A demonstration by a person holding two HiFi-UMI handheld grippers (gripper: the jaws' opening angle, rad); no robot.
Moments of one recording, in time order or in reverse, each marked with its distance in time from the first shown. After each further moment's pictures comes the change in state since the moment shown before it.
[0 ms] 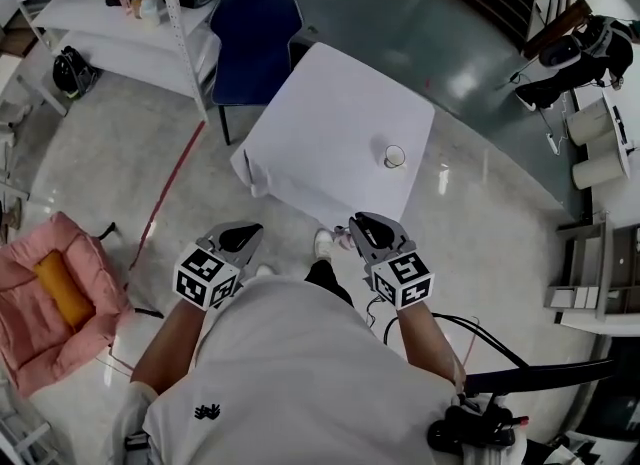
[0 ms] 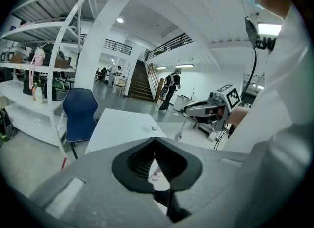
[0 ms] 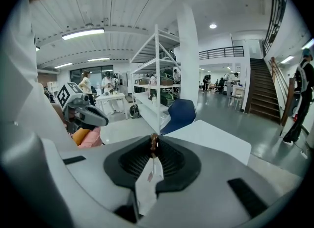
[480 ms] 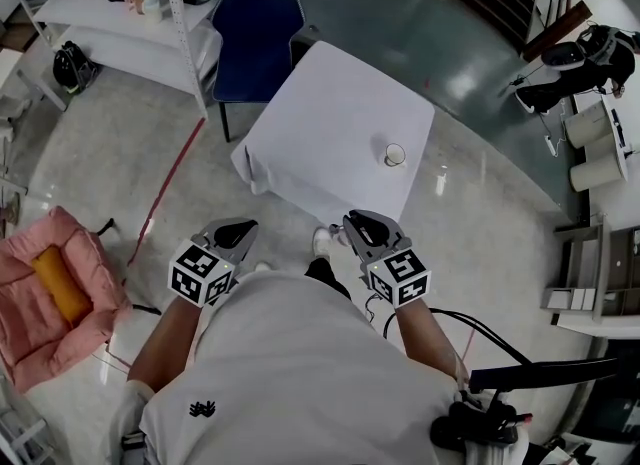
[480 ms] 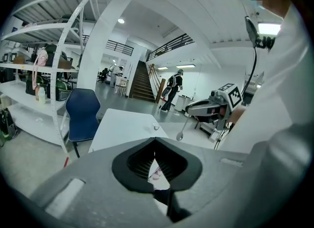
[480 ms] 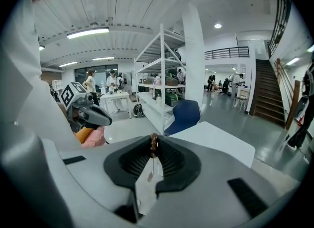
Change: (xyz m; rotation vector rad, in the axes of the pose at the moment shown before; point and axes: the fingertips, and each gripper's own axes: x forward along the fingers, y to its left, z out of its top) left arm -0.014 0.004 -0.004 -0.005 -0.003 0.016; right arm 0.001 0.020 0.007 -0.029 0.005 0.040
